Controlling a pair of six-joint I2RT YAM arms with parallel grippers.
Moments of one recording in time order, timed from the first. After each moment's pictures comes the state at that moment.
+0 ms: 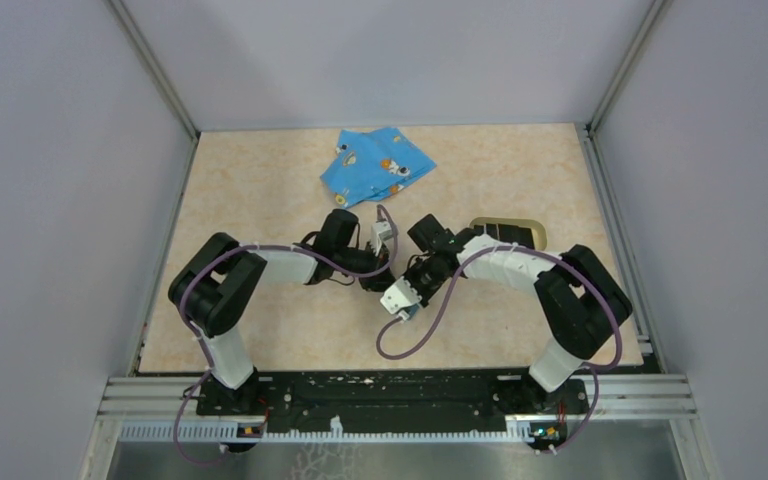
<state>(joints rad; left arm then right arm) -0.63 1.80 0.81 0.27 0.80 -0.07 0.72 1.62 0.95 -0.56 -0.50 -1.63</state>
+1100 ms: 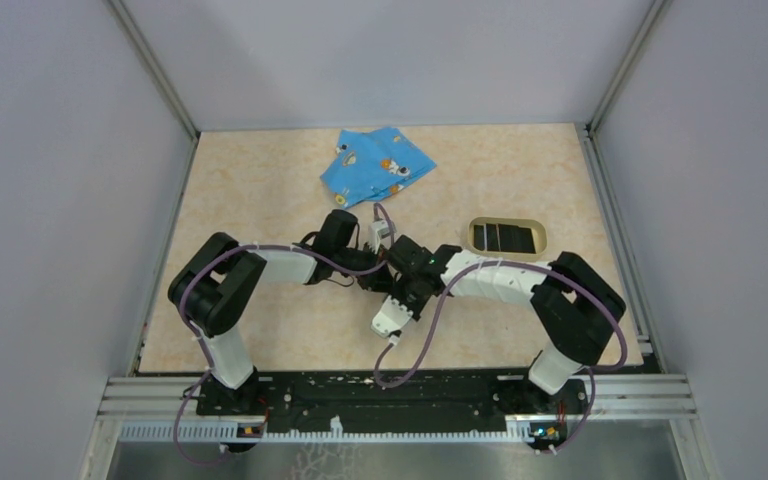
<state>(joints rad) -0.62 1.80 0.81 0.26 0.77 -0.19 0.91 1.63 0.97 -0.59 -0.15 -1.66</state>
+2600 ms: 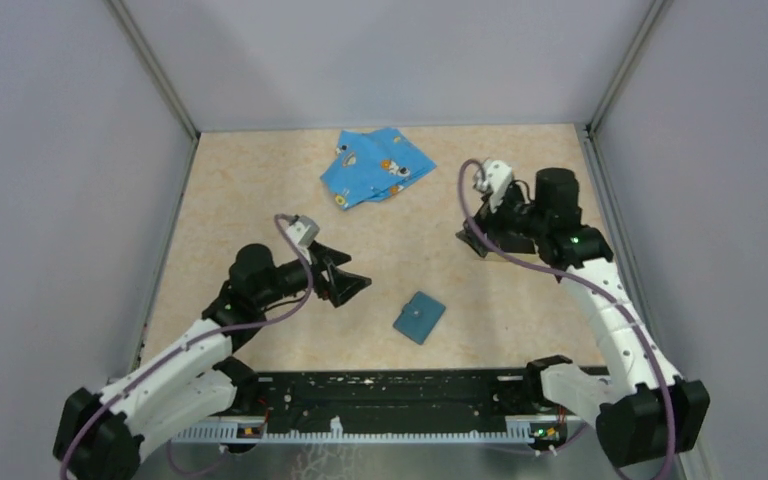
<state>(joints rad) -0.60 0.91 0.46 0.28 0.47 -0.34 0.27 1.08 0.99 -0.53 -0.63 -0.63</state>
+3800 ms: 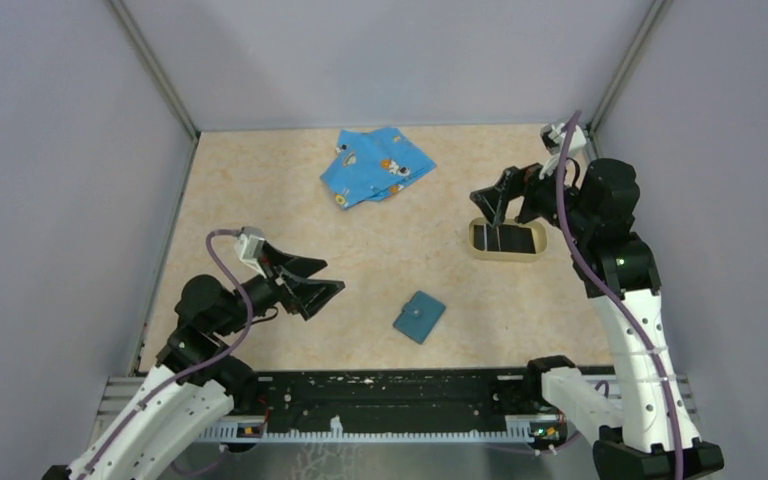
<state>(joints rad) -0.60 0.40 0.47 0.01 0.36 -0.58 0.13 0.90 1.21 -0.54 -0.47 0.12</state>
